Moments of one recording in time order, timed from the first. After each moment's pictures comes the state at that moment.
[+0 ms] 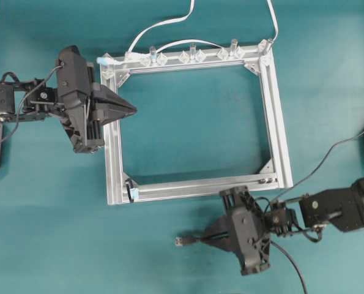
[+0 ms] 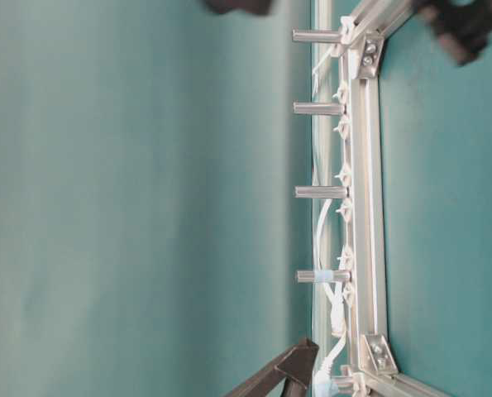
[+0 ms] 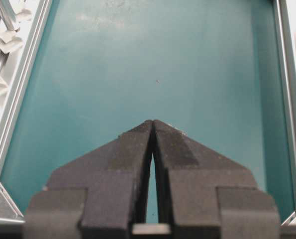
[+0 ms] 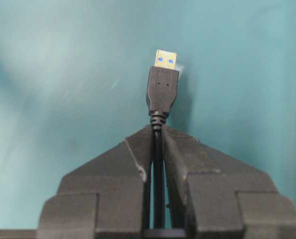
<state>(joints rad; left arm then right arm) 0.13 -0.25 1.03 -0.06 -0.27 -0.01 0.43 0.24 0.72 0.37 -0.45 -0.03</state>
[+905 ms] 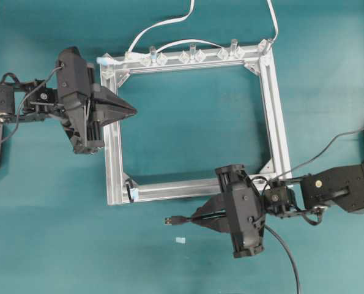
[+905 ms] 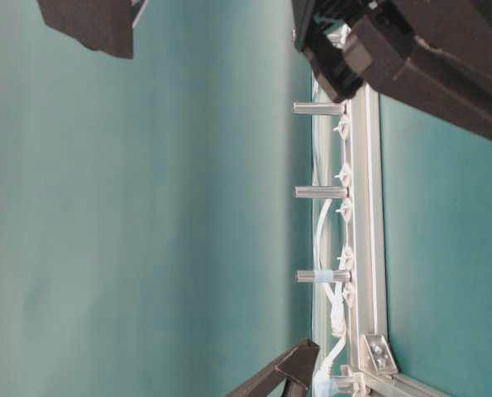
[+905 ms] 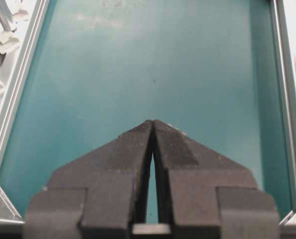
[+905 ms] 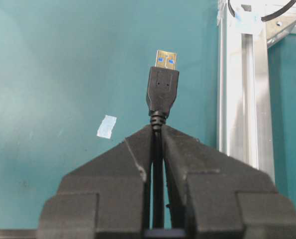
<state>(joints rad) 0.12 -0.25 1.03 -0.06 -0.27 -0.01 0.35 0.15 0.72 0.37 -0.40 -0.10</state>
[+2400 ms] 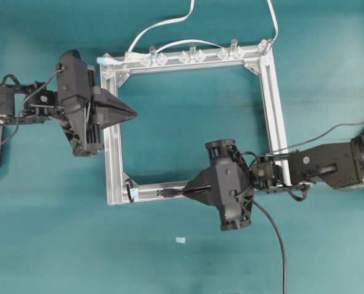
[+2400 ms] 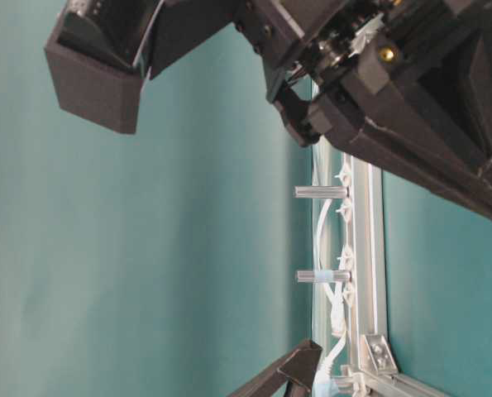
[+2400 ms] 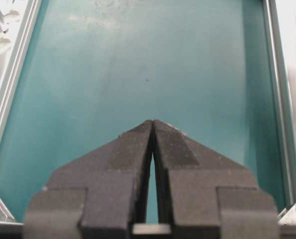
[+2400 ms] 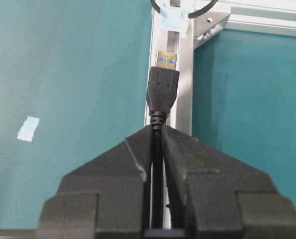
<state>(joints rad) 0.11 -0.25 1.03 -0.06 -0.27 -0.01 0.21 0.15 0.68 0.26 -0.31 -0.10</state>
